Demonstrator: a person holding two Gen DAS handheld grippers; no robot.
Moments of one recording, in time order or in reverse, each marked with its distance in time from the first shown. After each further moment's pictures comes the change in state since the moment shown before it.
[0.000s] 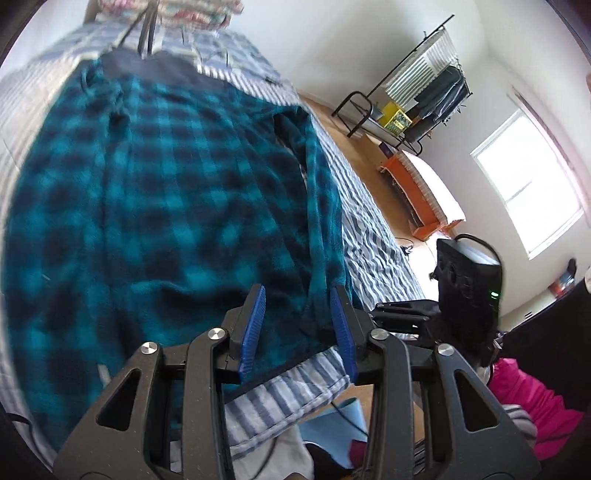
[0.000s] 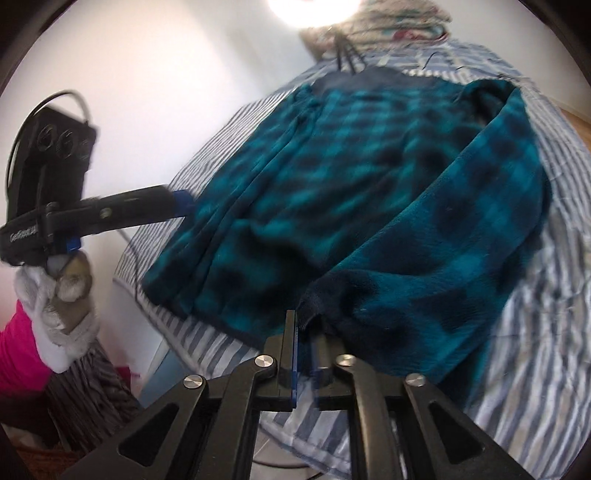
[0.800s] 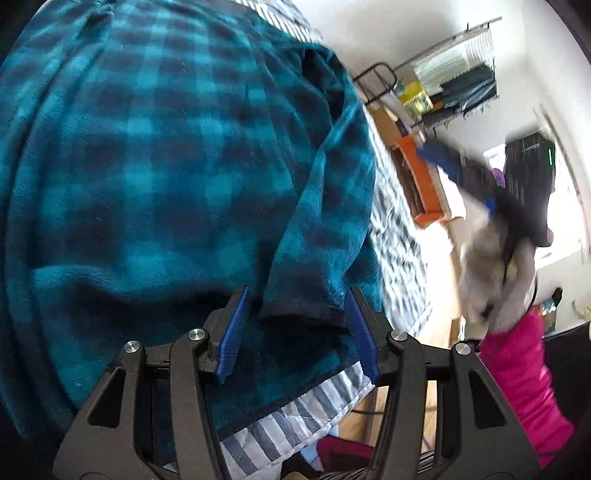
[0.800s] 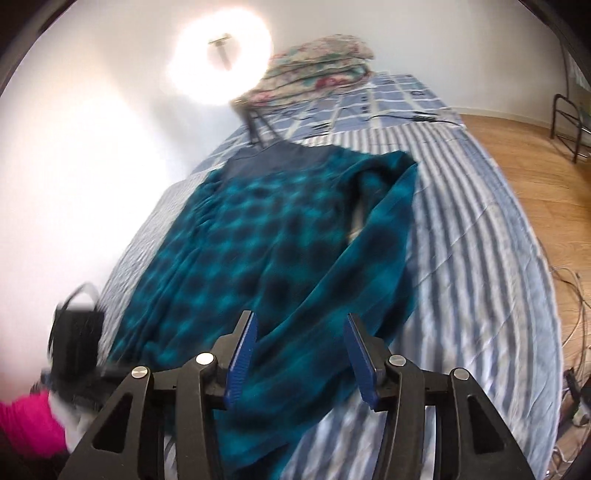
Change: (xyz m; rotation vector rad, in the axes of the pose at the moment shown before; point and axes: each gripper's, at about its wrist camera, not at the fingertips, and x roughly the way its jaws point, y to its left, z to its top) left arm 0.097 0.022 0.002 -0.146 0.174 -0.022; right arm -0.082 -0.124 0.102 0.145 -0.184 -0.207
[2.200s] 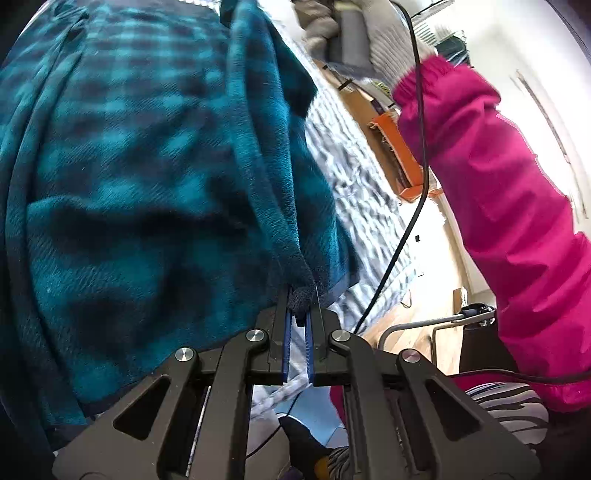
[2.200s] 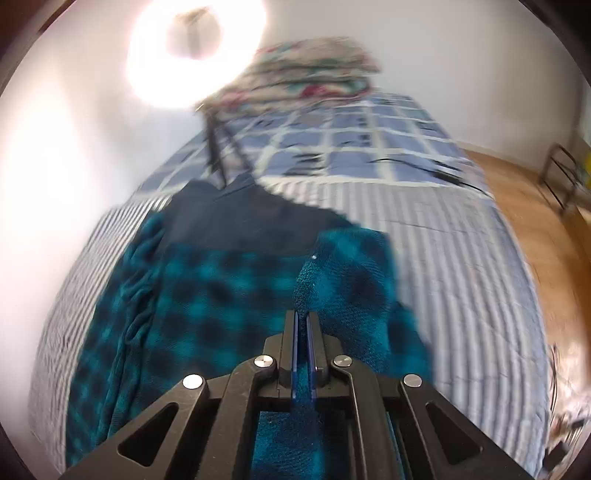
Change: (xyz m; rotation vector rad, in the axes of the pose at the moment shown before) left arm -0.006 -0.030 -0.039 0.102 0.016 -0.022; right arm 0.159 0.063 0.170 -0.116 0.015 -0.207
